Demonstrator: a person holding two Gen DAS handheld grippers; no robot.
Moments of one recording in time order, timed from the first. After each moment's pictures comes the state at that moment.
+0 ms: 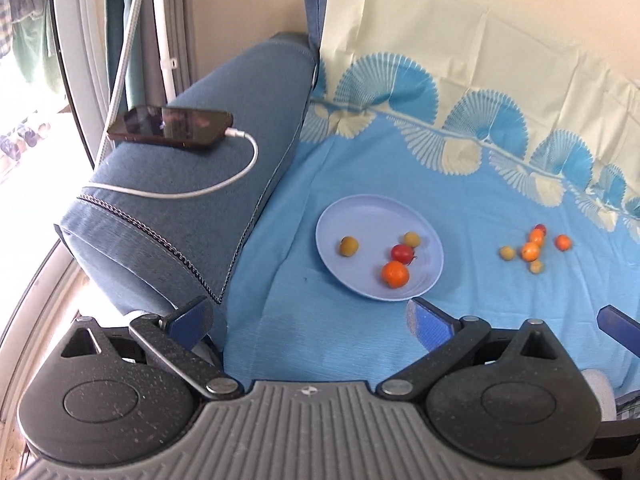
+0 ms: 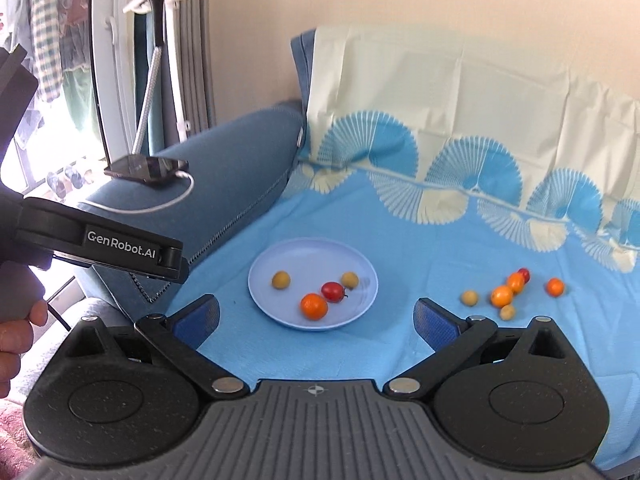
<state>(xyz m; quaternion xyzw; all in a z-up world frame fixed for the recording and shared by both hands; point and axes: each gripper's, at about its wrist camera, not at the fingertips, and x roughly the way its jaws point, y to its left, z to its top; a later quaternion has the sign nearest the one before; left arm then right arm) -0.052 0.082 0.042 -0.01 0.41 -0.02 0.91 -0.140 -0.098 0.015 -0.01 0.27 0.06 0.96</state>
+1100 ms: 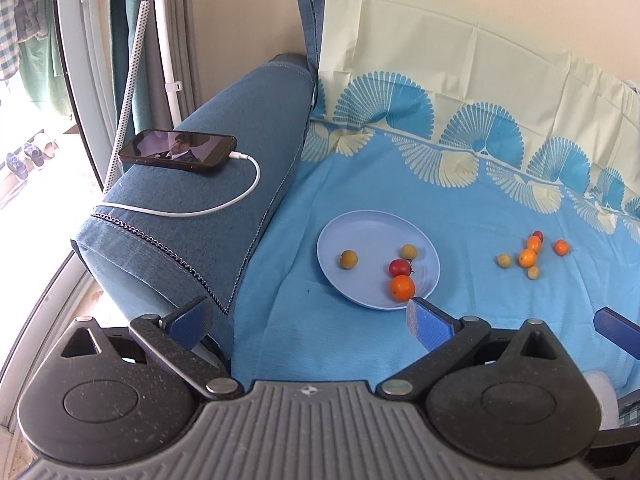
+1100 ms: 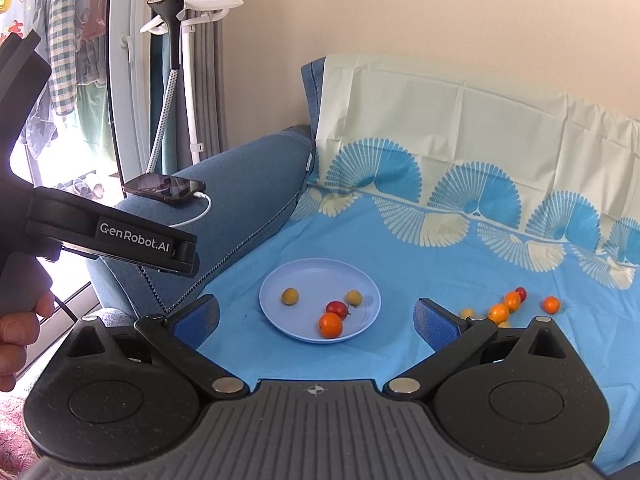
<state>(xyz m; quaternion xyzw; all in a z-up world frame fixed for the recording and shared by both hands) -0.066 0.077 0.053 0.01 0.39 -0.02 0.92 -0.156 -0.100 0.026 -0.01 0.25 0.07 0.96</state>
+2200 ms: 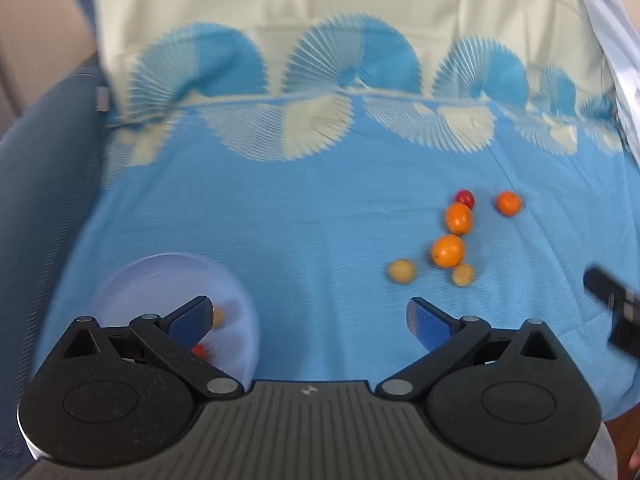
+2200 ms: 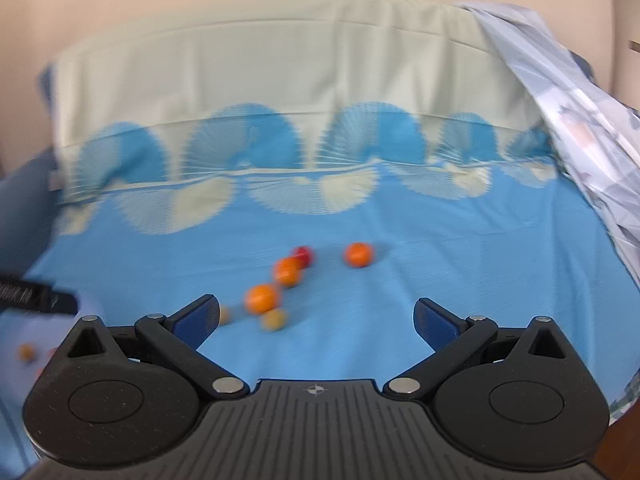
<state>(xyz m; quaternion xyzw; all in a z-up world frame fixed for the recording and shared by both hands) 0.106 -0.190 -0.055 0.12 0.44 -0.15 0.88 -0.043 -0.369 -0.068 0.10 0.28 -0.22 0.93</state>
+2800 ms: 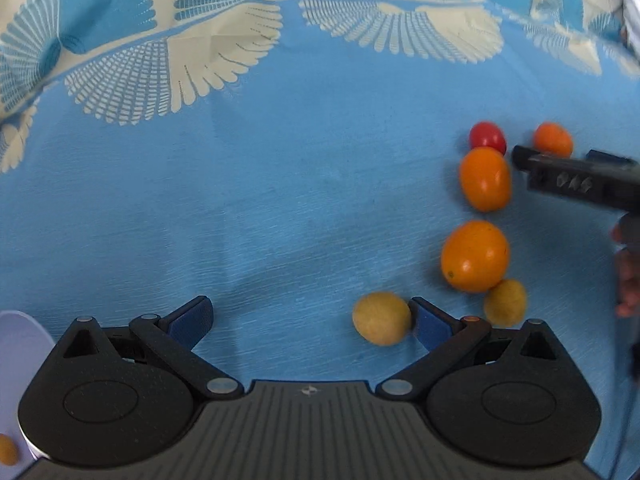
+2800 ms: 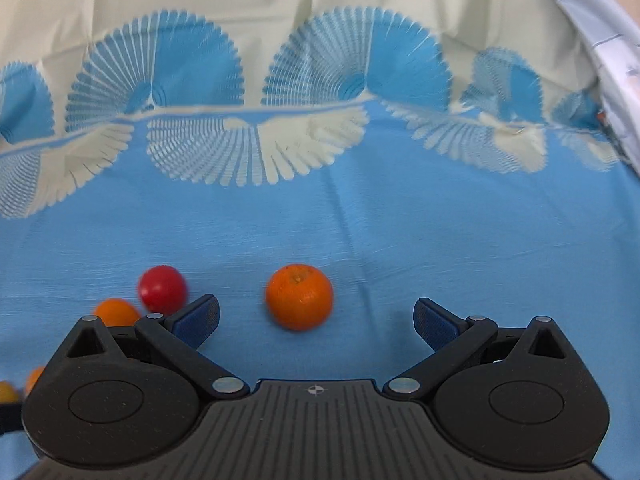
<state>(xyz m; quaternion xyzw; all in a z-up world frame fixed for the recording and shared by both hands) 0.207 -0.280 -0.189 0.17 0.50 -0.19 0.83 0.144 -0.491 -0.211 0.08 0.36 -0.19 0.91</state>
